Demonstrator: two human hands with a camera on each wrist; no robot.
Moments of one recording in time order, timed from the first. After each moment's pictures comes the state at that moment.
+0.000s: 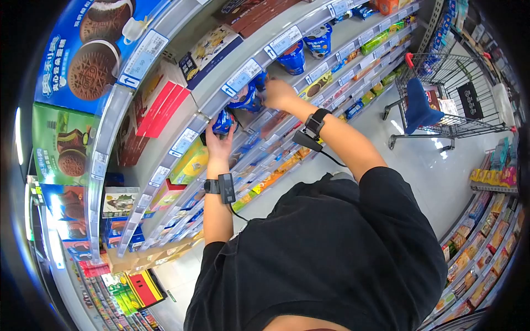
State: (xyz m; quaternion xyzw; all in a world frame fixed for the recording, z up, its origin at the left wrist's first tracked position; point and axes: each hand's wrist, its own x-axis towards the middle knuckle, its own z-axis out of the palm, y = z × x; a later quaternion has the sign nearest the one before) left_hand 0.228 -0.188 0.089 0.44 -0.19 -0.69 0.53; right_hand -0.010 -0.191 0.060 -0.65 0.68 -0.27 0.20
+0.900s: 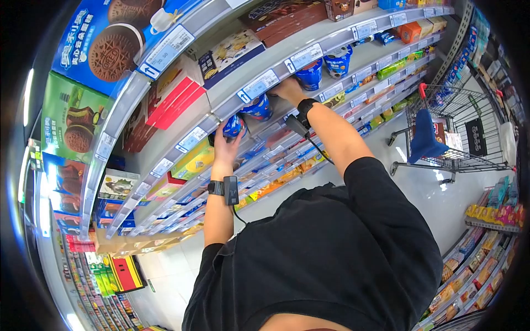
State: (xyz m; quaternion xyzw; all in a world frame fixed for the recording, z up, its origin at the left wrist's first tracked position) left_hand 0.233 -0.186 0.081 0.42 -0.28 -0.69 0.53; right_hand -0.027 -0.283 0.018 -0.56 0.68 -0.41 0.24
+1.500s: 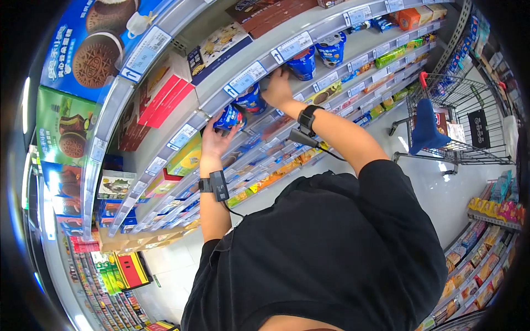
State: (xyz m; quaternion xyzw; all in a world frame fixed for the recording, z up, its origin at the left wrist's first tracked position) left_hand 0.228 -0.184 0.109 0.46 -0.20 -0.74 0.45; right_hand 0.002 -0.214 0.054 -0.54 0.69 -0.46 0.13
